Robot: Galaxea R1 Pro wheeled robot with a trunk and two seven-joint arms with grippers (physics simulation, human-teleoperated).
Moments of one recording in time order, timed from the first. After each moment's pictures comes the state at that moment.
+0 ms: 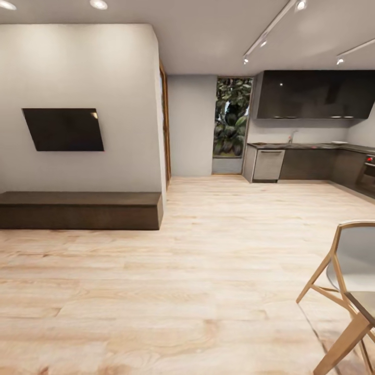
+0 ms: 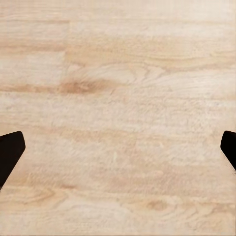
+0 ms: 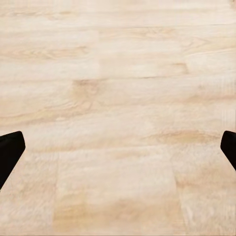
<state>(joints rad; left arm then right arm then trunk) 0.00 0.07 0.01 -0.57 0.05 -0.19 -0.01 -0.02 0.02 -0.06 -0.60 0.01 -0.34 -0.03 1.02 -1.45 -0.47</state>
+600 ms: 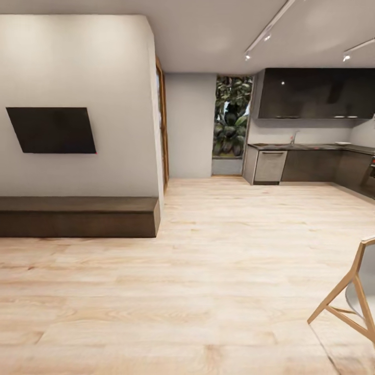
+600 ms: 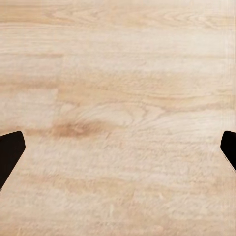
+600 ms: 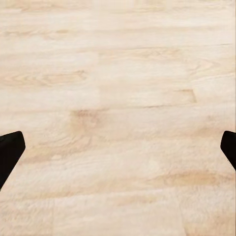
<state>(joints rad) 0.00 0.07 0.01 -0.57 0.06 -0.19 -0.01 -0.02 0.02 -0.06 -0.60 0.01 -0.34 -0.03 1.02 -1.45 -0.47</state>
